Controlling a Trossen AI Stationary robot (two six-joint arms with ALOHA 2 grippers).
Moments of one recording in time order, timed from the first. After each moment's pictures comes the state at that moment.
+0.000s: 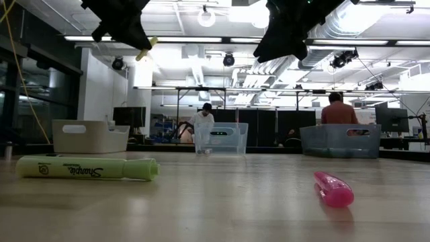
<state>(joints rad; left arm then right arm) 0.03 0.98 0.92 -0.55 -0.71 -0.53 -0.12 1.27 0.98 -0.32 0.23 0.33</state>
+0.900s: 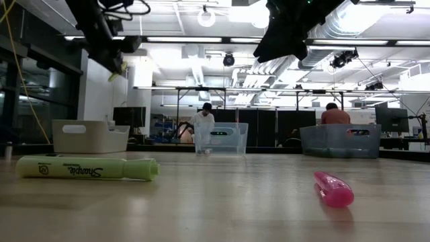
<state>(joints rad) 0.41 0.98 0.92 -0.79 -0.77 -0.70 -0.12 1.27 0.98 -0.32 0.24 0.33</state>
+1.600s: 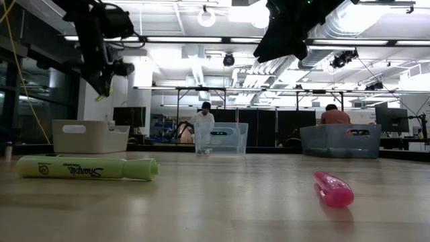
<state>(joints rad) 0.81 1.09 0.92 -0.82 -0.48 -0.57 -0.12 1.27 0.98 -0.32 0.24 0.33</state>
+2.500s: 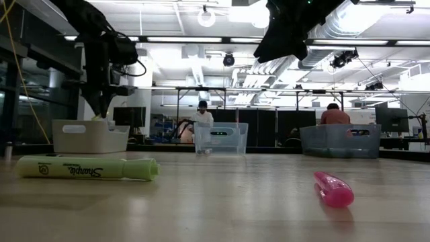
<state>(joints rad) 0.94 1.29 0.92 -0.81 -0.32 -0.55 -0.12 1.27 0.98 -0.33 0.23 0.33</state>
